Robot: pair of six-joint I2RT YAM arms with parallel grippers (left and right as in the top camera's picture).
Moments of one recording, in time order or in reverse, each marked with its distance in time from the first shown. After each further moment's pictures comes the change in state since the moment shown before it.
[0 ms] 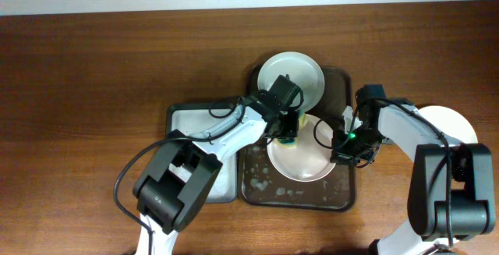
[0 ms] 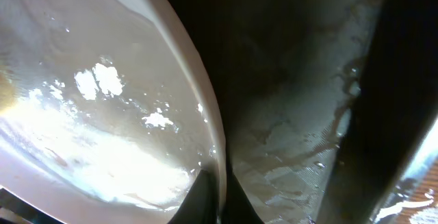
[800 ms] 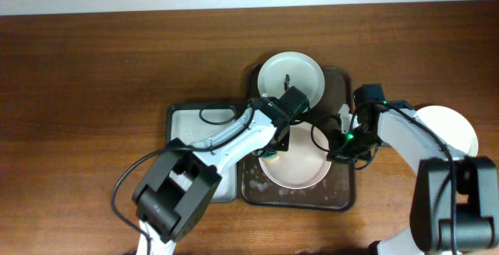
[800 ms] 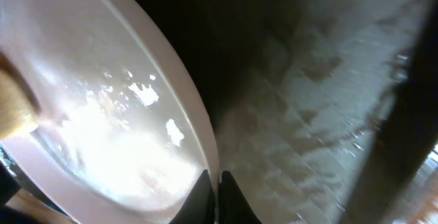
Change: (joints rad) left arm -0.058 -0.055 0.052 -0.413 -0.325 -0.037; right arm 0.024 -0.097 -0.024 0.003 -0.021 -0.016
